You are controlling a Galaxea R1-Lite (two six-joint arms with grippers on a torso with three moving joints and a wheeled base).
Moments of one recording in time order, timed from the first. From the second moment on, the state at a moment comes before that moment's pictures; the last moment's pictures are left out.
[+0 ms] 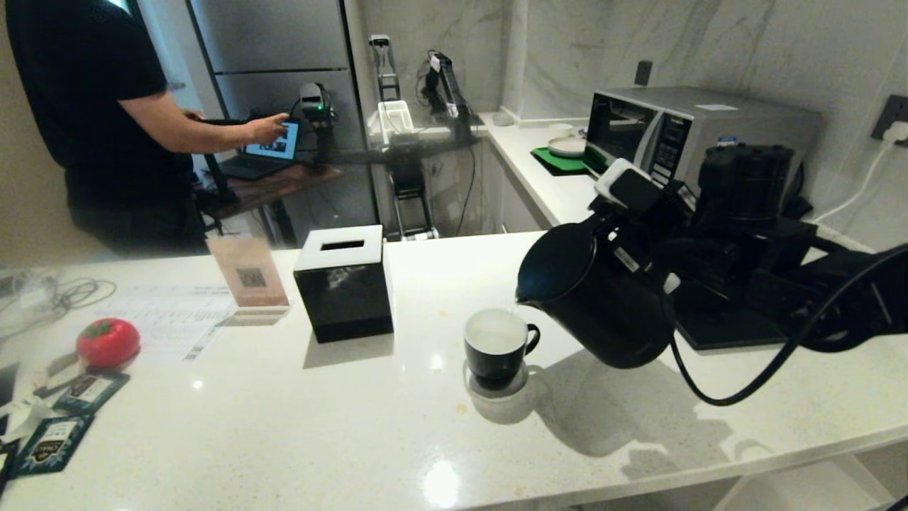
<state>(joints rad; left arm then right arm) 0.00 0.00 0.00 0.00 0.00 -0.05 0.41 1.81 -1.09 -0.65 -0.24 -0.79</state>
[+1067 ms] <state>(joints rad) 0.00 0.00 0.00 0.00 0.00 -0.05 0.43 1.85 -1.14 -0.66 -0.27 -0.86</state>
